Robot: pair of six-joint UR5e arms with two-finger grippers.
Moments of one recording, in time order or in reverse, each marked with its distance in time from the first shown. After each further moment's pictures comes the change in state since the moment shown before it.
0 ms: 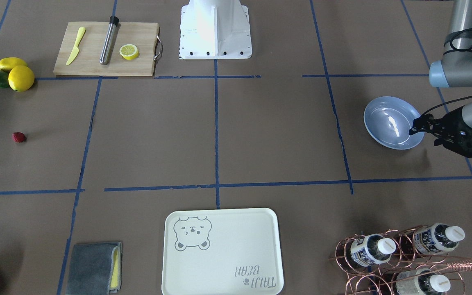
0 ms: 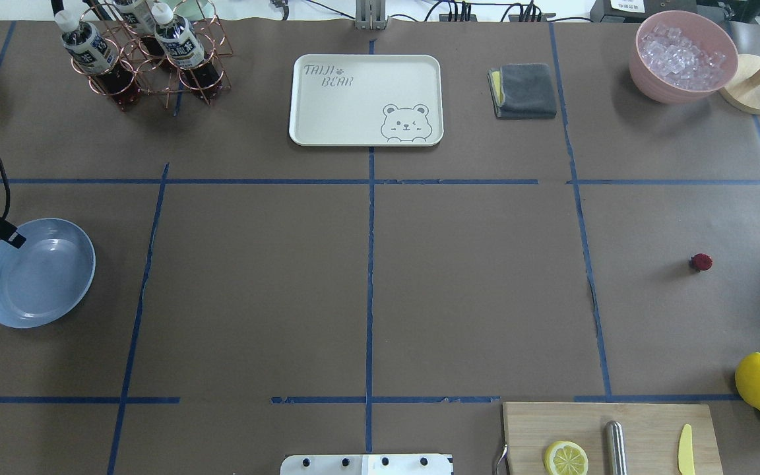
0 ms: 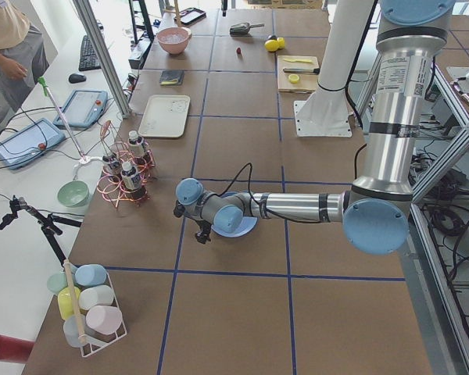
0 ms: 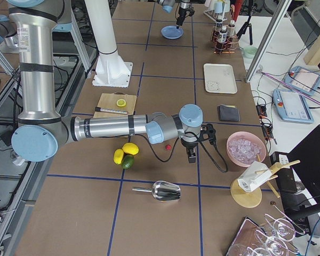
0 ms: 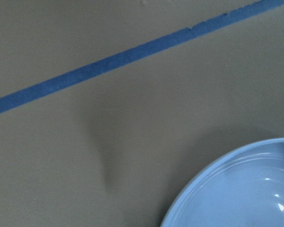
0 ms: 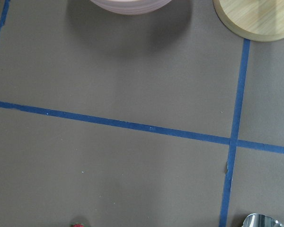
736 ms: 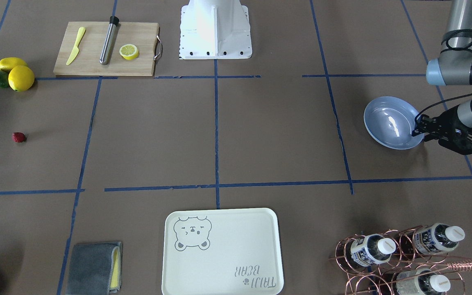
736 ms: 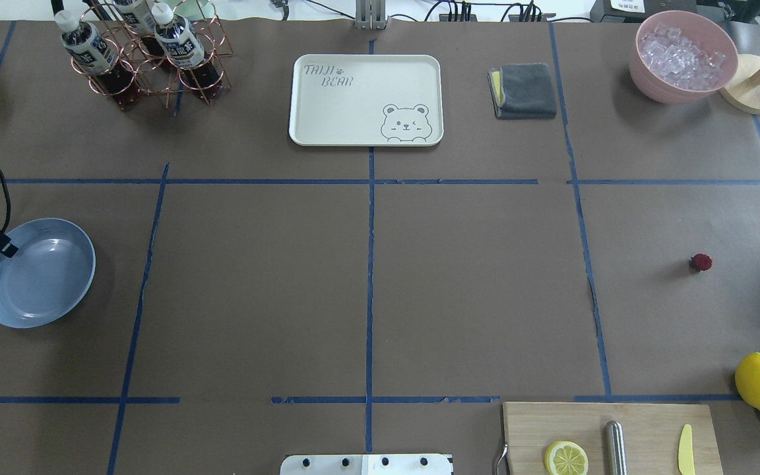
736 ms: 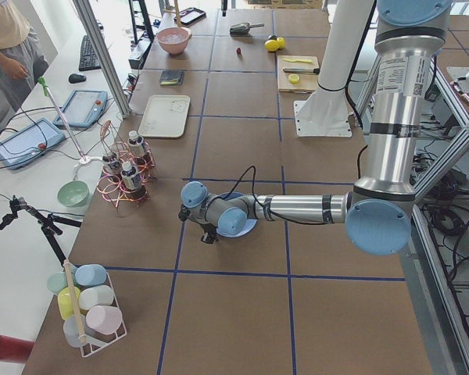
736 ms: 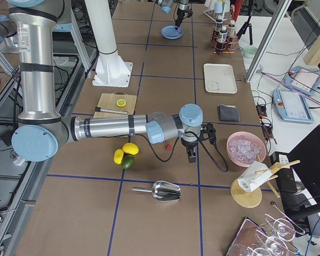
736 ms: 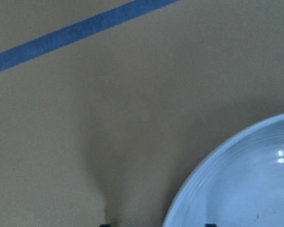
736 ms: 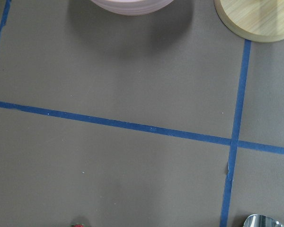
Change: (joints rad) left arm 0.016 0.022 -0.005 0.000 0.025 0.005; right arm -0.001 0.001 0.001 0.000 0.000 0.000
